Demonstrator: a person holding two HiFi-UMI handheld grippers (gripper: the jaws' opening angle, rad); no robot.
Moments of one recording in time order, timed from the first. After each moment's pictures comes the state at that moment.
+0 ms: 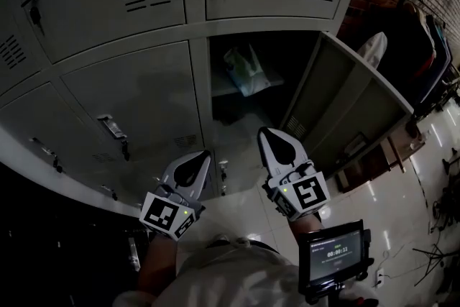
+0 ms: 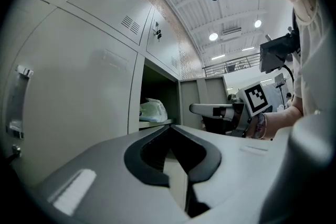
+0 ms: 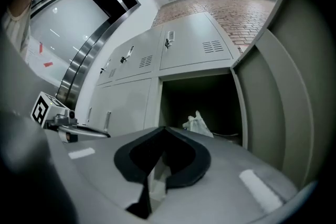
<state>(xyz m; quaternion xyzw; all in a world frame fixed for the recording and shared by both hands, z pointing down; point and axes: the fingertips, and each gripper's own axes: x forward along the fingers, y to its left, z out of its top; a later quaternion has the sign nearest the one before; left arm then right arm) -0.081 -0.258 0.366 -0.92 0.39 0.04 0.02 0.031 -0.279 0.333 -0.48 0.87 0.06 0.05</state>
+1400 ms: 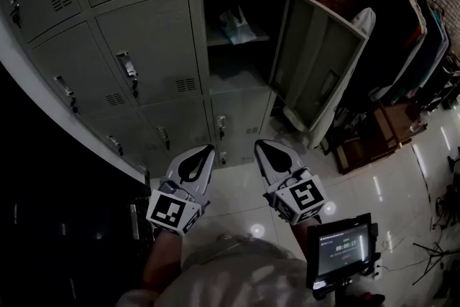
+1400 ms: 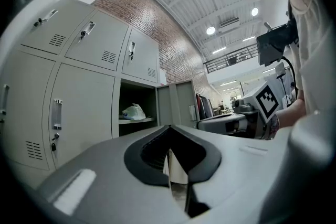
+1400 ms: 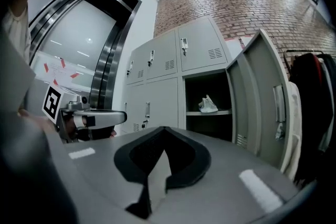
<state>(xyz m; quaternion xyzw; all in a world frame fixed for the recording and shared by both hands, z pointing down) -0.042 -0.058 0.367 -0.90 0.43 0.02 0.05 0.056 -0.070 0.388 -0.43 0.90 0.00 0.00</state>
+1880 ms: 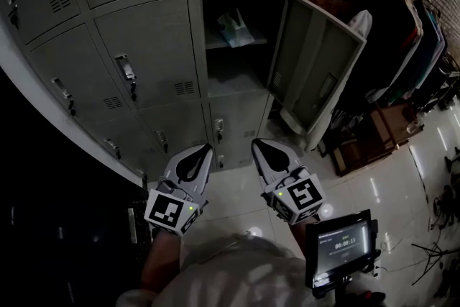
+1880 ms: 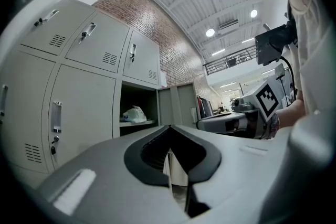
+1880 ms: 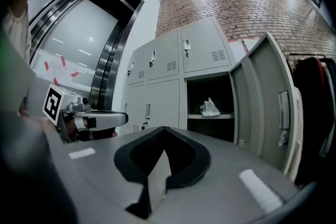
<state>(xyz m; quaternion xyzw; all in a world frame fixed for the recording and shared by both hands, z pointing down) -0.047 -0.064 0.363 -0.90 0.43 0.03 0.05 0.047 -0.074 0.380 -0.43 0.90 0.01 0.00</state>
